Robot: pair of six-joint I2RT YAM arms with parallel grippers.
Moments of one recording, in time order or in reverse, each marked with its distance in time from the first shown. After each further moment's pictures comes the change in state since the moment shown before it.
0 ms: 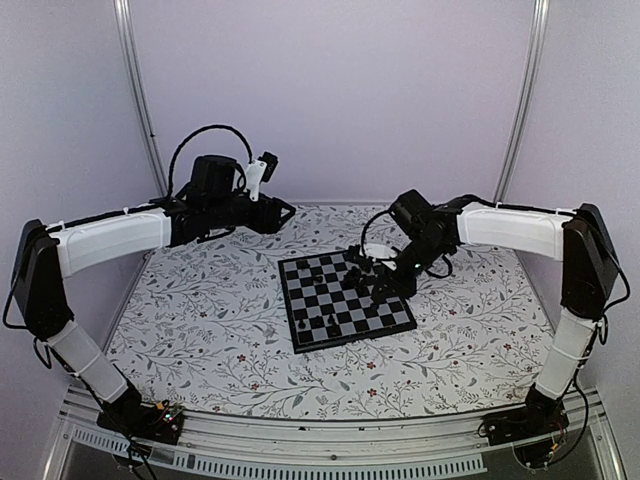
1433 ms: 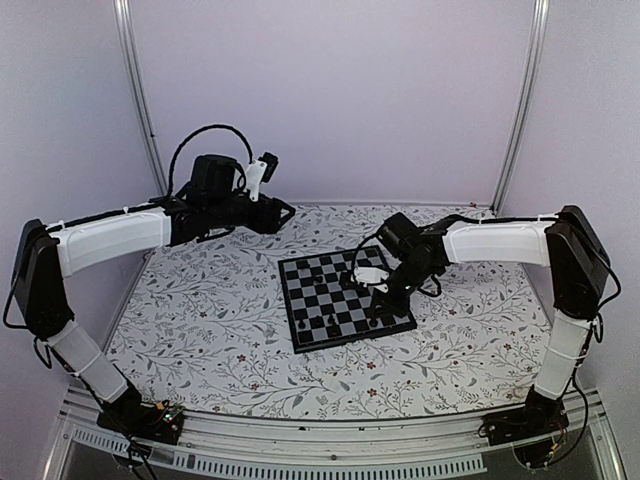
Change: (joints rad) left arm 0.002 0.002 0.006 -0.014 0.002 0.010; right arm 0.072 0.035 -0.117 0.099 0.116 -0.003
